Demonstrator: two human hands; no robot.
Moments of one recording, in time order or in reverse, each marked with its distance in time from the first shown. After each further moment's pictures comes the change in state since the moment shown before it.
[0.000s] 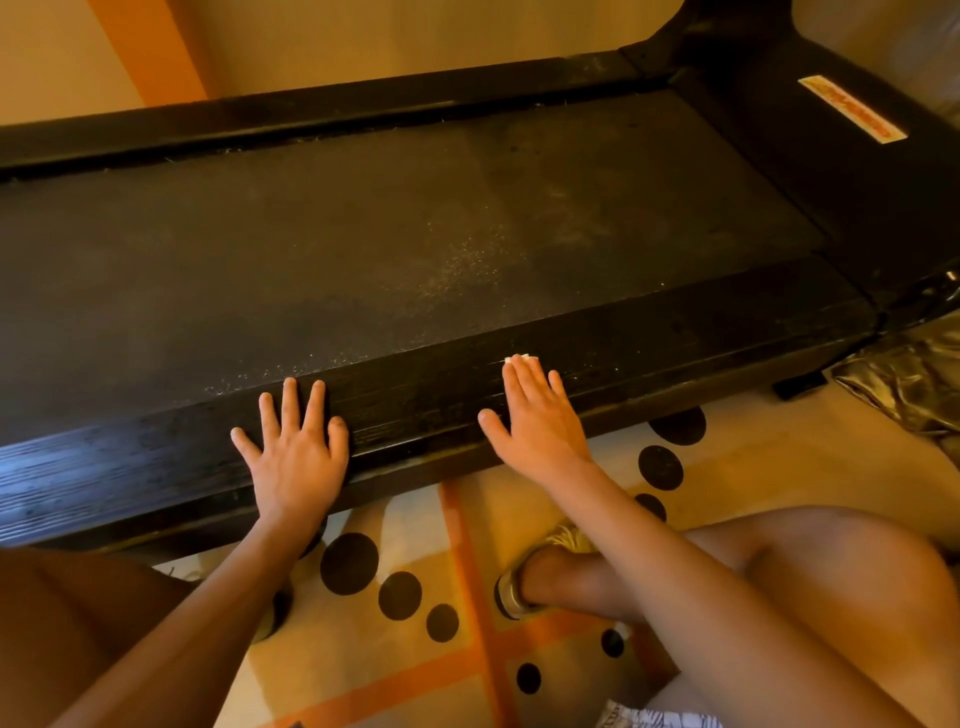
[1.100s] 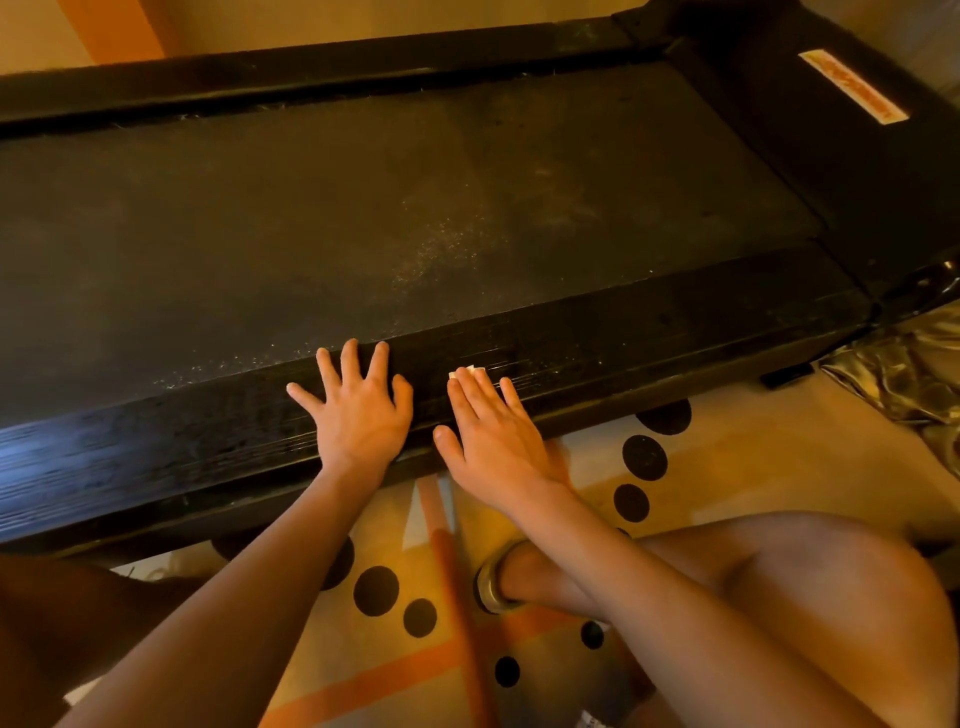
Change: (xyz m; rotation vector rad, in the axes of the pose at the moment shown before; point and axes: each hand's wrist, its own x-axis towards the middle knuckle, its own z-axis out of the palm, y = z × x) left_hand 0.029 0.112 0.013 -0.018 -0.039 0.061; right_hand -0.012 -0.024 0.006 -0.011 -0.039 -0.121
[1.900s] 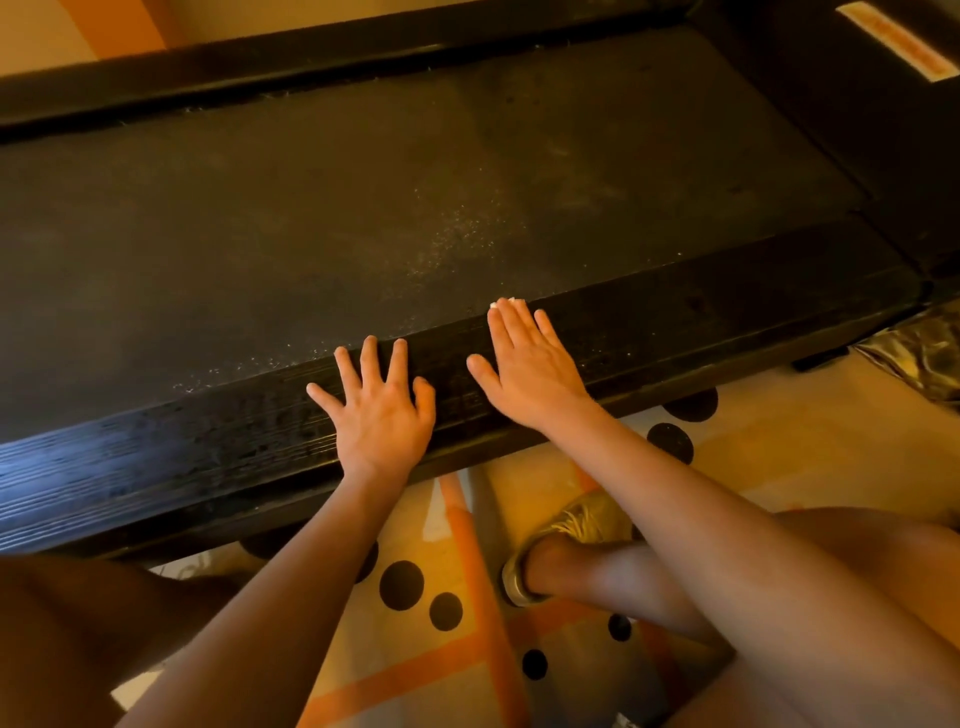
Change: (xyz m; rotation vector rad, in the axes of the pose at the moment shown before) left_hand -0.002 -0.001 0.003 0.019 0.004 0.023; right_hand 0.069 0.039 -0.021 -0.108 0.006 0.073
